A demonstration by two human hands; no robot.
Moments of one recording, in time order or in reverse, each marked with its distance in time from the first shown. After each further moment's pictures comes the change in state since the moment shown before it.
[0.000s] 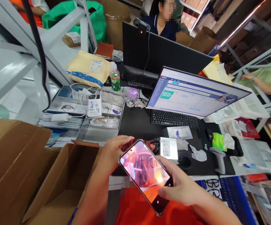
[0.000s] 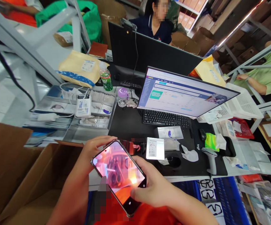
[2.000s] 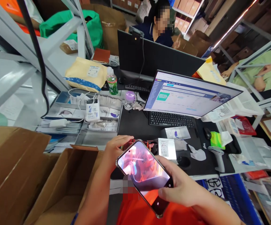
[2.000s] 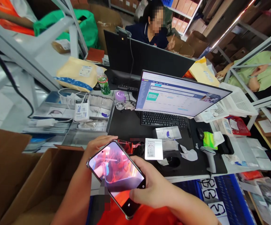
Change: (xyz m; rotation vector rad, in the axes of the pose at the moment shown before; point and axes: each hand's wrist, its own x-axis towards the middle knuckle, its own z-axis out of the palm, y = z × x) left_hand 0.008 -0.017 0.006 0.071 0.042 0.190; right_hand -0.007 -0.014 0.001 -0.020 0.009 -0.009
